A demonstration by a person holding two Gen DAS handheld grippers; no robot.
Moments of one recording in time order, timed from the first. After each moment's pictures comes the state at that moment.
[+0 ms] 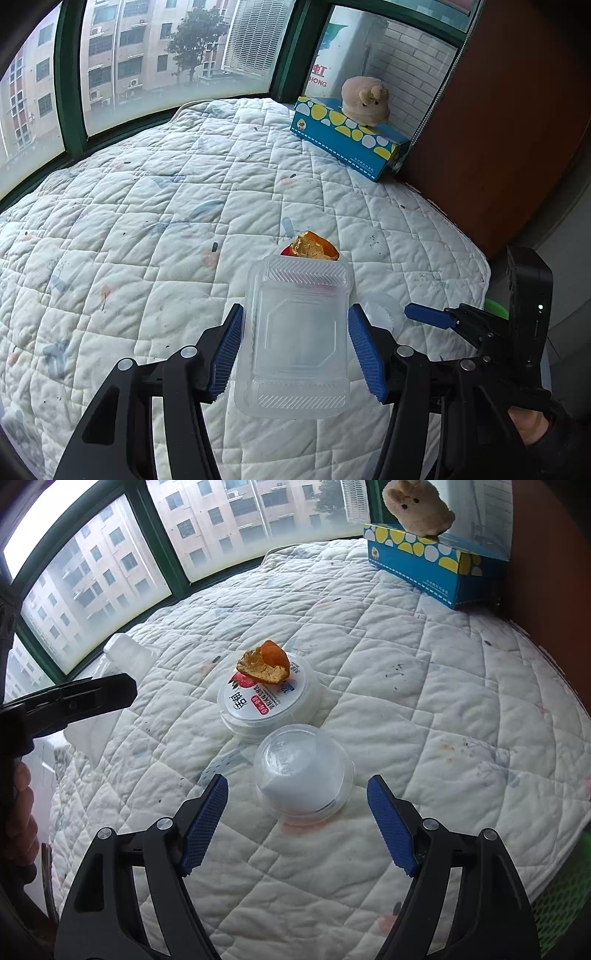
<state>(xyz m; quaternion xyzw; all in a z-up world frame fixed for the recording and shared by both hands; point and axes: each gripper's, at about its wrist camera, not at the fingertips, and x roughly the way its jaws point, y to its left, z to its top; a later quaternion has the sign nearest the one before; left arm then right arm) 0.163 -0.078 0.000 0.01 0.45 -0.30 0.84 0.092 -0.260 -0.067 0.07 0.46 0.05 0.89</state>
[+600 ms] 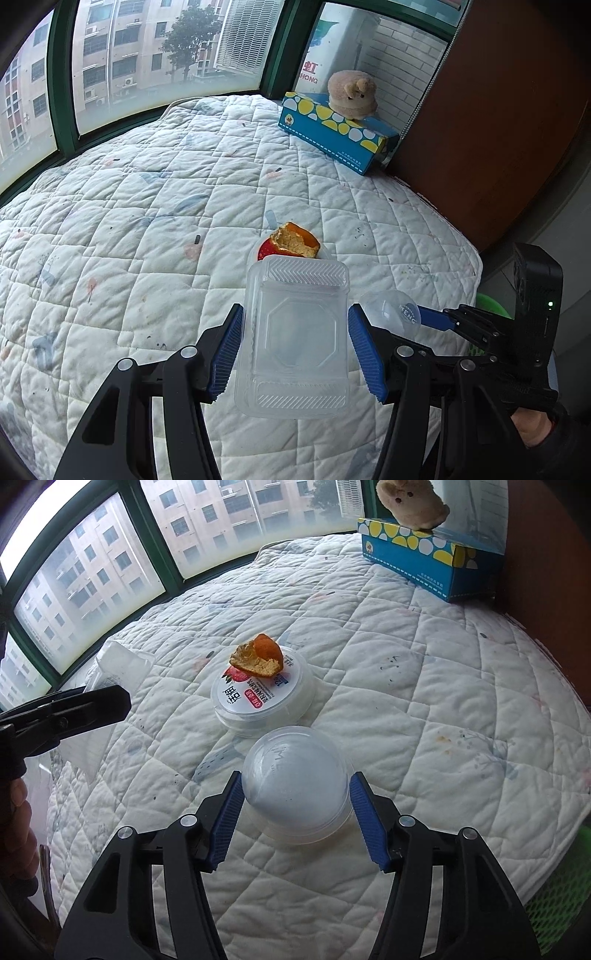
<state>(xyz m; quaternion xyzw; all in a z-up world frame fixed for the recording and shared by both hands) 0.147 -0.091 -0.001 0.01 0.45 -0.32 0.83 0.082 -0.265 -0.065 0.07 0.46 0.04 0.88</state>
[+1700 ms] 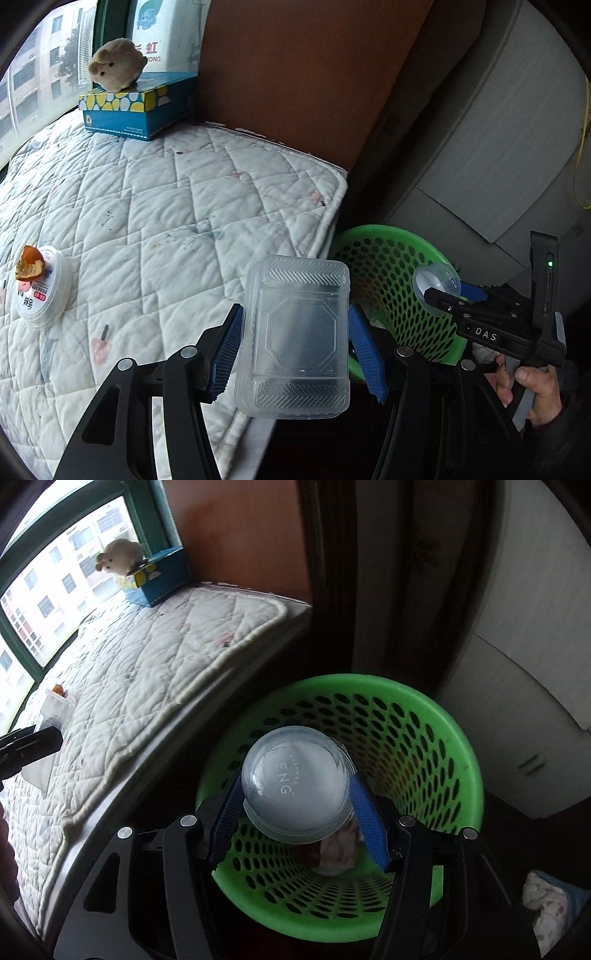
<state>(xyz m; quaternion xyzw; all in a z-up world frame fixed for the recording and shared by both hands) 0.021 -0.300 -0.008 0.11 0.46 -0.47 0.75 -0.157 -0.486 -0.057 0.17 0.43 -0.24 0.85</state>
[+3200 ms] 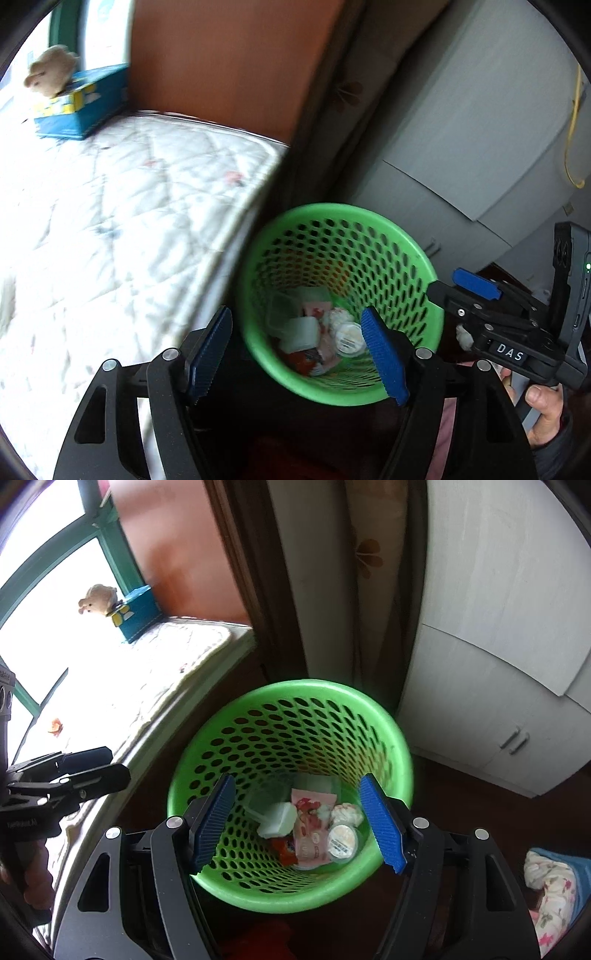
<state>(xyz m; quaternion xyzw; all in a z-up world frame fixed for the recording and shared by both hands) -0.020 -0.359 -0.021 0.13 0.47 -0.49 0.72 -0.215 -0.514 -0.040 0.21 0.39 -0.27 0.86</state>
